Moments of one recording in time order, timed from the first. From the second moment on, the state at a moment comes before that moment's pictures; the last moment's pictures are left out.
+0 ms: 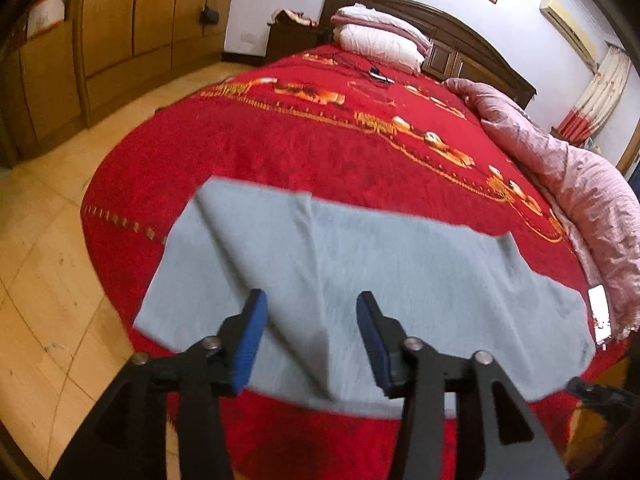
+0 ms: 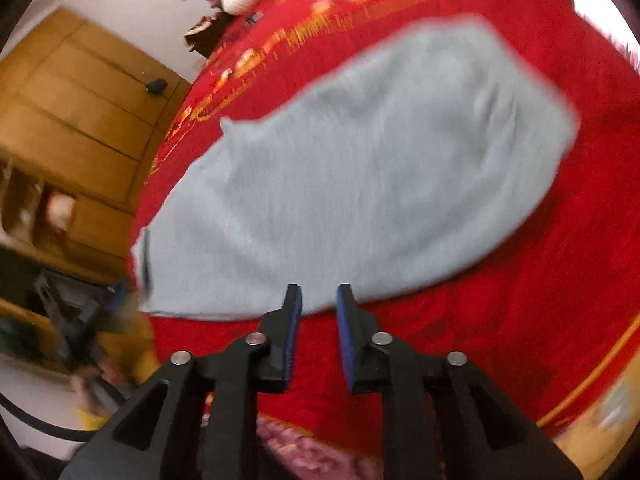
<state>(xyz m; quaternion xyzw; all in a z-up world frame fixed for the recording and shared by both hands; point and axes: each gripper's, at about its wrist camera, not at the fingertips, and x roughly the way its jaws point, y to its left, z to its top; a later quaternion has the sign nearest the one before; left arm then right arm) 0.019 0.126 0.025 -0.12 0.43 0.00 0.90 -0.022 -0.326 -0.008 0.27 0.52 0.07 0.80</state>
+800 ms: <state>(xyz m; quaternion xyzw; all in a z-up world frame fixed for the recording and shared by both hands) 0.036 0.176 0.017 -0.10 0.38 0.12 0.91 -0.001 -0.337 -0.026 0.16 0.51 -0.01 0.84</state>
